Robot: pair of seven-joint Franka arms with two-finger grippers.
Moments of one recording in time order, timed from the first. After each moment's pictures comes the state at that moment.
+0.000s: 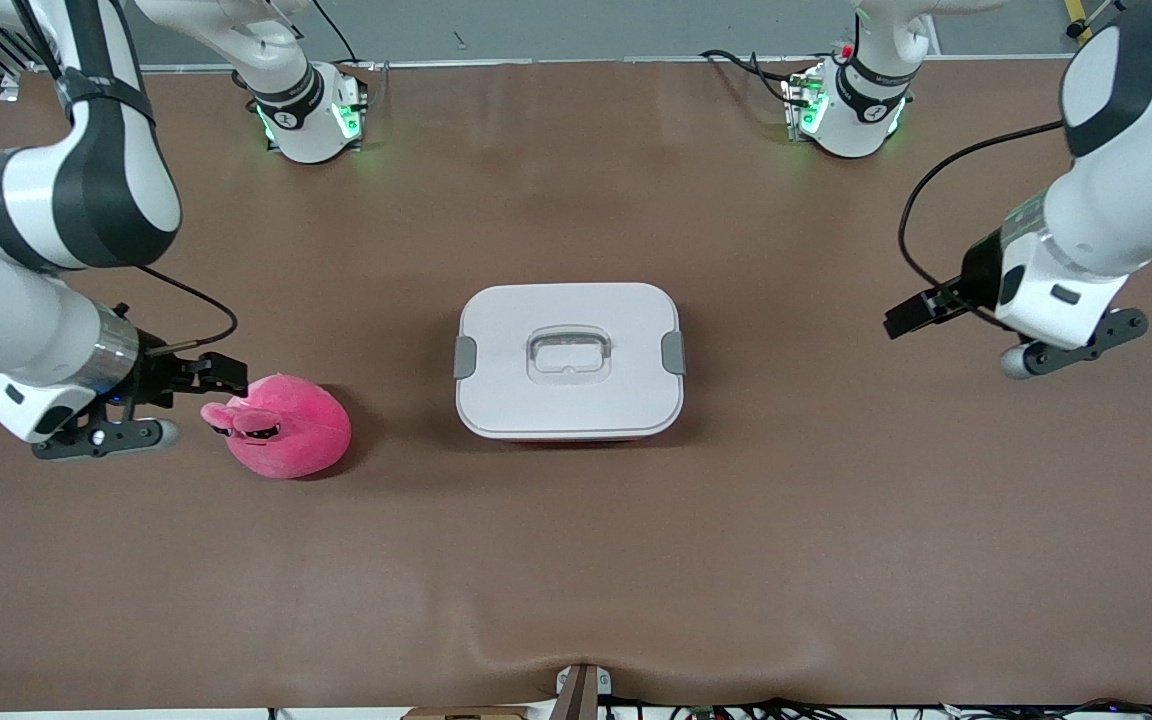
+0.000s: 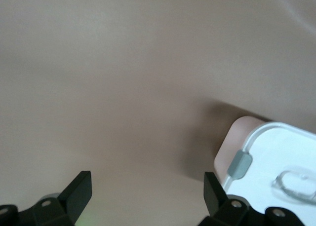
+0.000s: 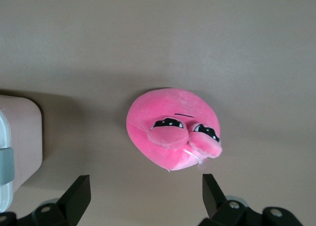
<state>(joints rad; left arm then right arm) -0.03 0.18 -0.23 -1.53 -0.08 1.65 -0.65 0.17 0.34 -0.05 -1.48 0.06 1.75 -0.02</state>
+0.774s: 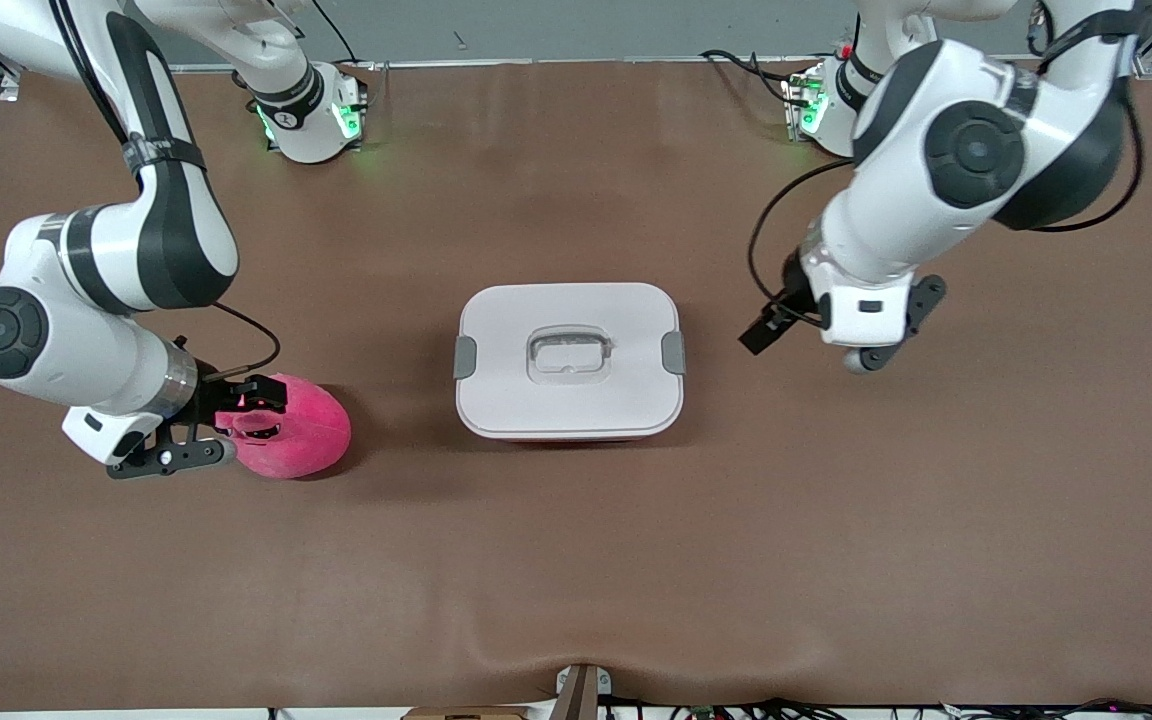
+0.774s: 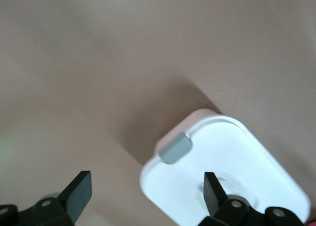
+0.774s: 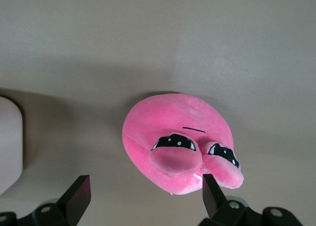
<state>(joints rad) -0.27 0.27 -0.25 -1.53 -0.09 1.77 -1.37 0.19 0.39 -0.06 -1.56 0.06 1.88 -0.05</state>
